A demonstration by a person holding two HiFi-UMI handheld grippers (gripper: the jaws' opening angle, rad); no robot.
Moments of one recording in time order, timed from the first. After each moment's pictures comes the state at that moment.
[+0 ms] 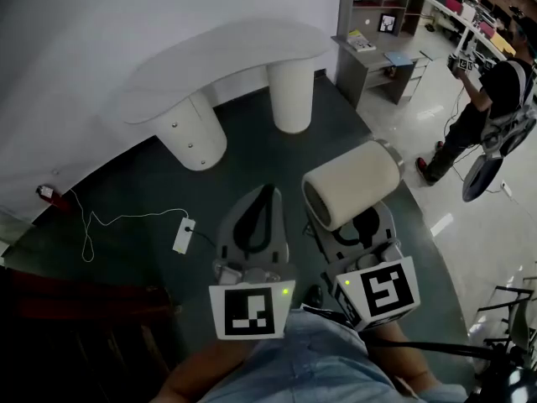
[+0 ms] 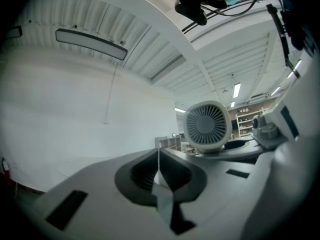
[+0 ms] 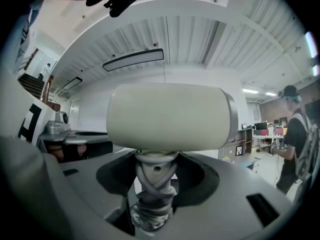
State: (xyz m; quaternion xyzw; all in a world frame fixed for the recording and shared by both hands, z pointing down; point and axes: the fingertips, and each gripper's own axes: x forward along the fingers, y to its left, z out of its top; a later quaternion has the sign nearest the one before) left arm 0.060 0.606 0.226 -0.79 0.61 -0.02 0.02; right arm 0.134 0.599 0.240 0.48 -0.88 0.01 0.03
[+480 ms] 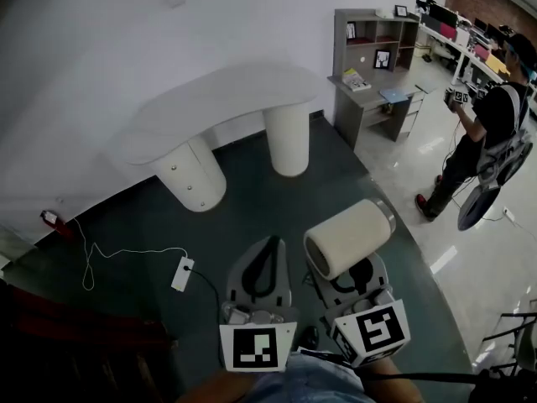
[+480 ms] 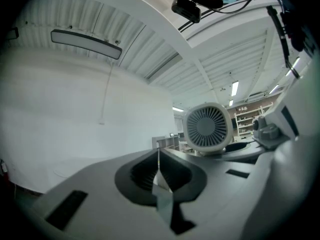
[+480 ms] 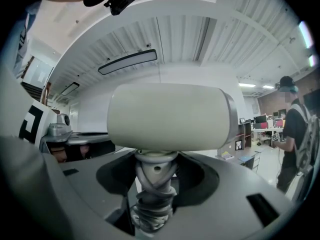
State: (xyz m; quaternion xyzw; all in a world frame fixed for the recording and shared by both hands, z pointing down) left arm 0.121 0.595 0.230 -0.80 0.60 -0.02 0.03; right arm 0.194 0.592 0.253 0.48 -0.88 0.05 0.02
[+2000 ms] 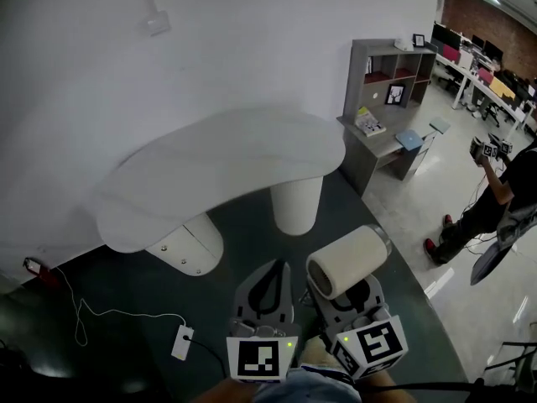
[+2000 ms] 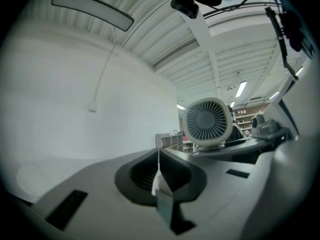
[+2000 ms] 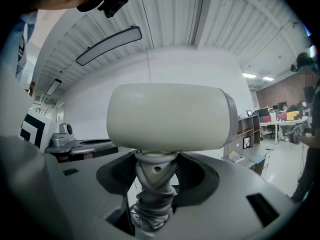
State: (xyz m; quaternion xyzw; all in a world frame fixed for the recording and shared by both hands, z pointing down) left arm 0.029 0.248 0.259 -0.82 0.57 -0.02 0.00; right arm 0.099 0.252 0.272 0.49 -0.87 0.07 0.02
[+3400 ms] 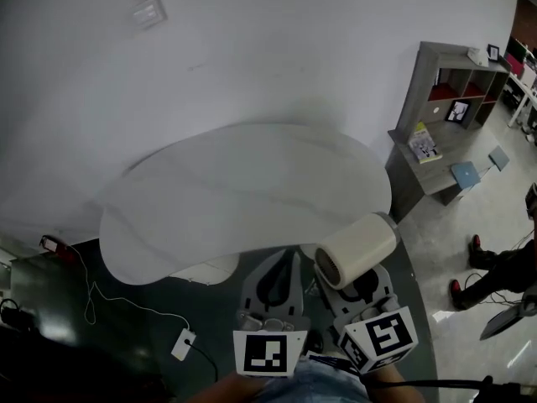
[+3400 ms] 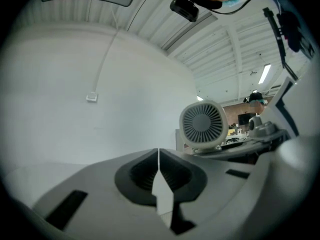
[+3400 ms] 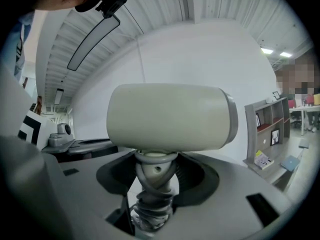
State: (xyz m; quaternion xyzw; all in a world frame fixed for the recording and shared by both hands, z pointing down) left arm 0.035 -0.045 0.269 -0.76 0.65 -0.06 -0.02; right arm 0.096 -0.056 0.287 0.39 -0.91 0.12 0.03
